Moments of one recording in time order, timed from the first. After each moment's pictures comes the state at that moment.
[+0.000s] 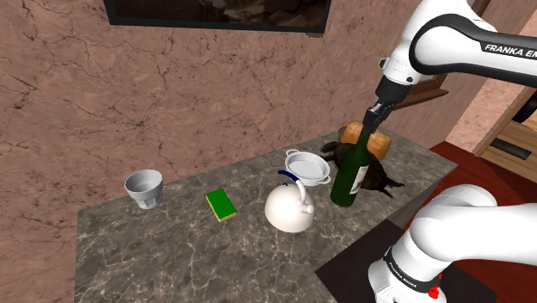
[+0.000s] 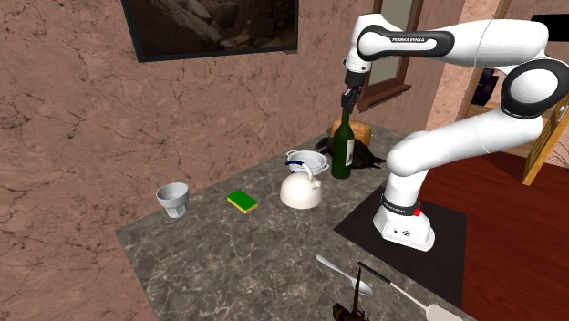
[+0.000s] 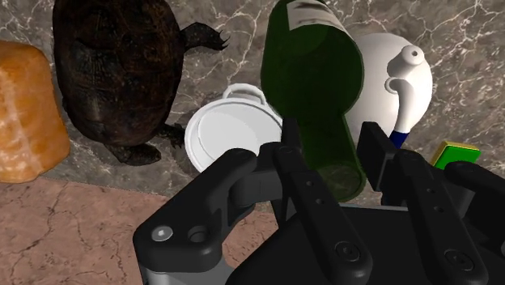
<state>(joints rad) -0.16 -0.94 -0.10 -2.54 -0.06 1.69 -0.20</state>
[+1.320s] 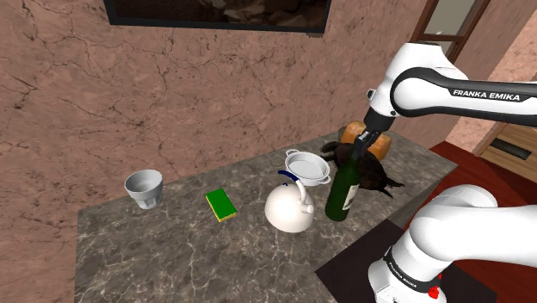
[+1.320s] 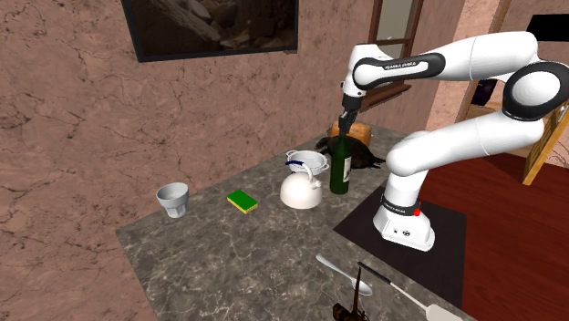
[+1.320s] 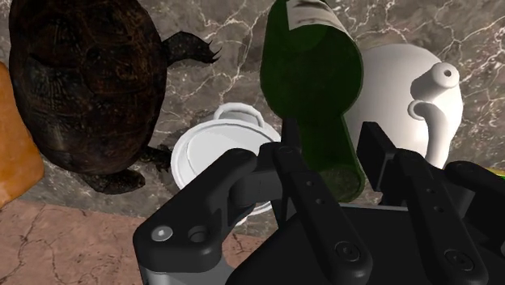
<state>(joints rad) -0.18 -0.97 -0.12 -2.78 -0.07 1.90 -0.20</state>
